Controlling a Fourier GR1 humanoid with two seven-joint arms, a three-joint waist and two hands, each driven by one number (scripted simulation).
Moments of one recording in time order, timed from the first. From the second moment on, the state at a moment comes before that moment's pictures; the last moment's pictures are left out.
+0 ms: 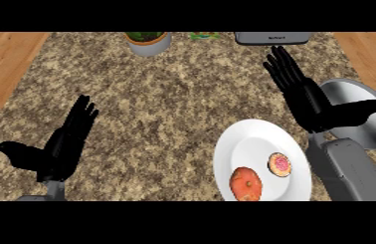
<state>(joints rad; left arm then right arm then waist) 0.00 0.28 -0.09 -1.53 0.38 0.09 0.01 -0.37 -0.34 0.19 -1.41 -0.43 0.07 -0.13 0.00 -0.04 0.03</state>
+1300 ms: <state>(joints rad) -0.21 0.34 -0.06 -1.44 0.18 0.20 0.03 -0.08 -1.02 0.04 -1.39 -0.02 0.38 -0.70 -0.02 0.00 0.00</state>
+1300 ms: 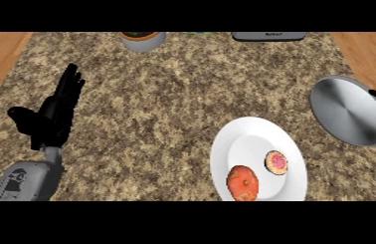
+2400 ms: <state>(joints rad) -0.23 0.28 -0.01 -1.42 0.12 0.16 0.03 -0.11 -0.88 0.03 -1.85 0.04 0.59 -0.24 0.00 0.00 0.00</state>
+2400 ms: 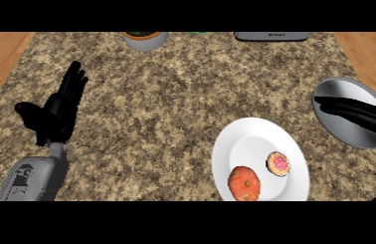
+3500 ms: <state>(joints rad) -0.22 0.24 0.04 -1.48 0.07 0.12 0.08 -0.14 -0.64 0.11 -1.73 0.43 0.67 -0.19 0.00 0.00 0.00</state>
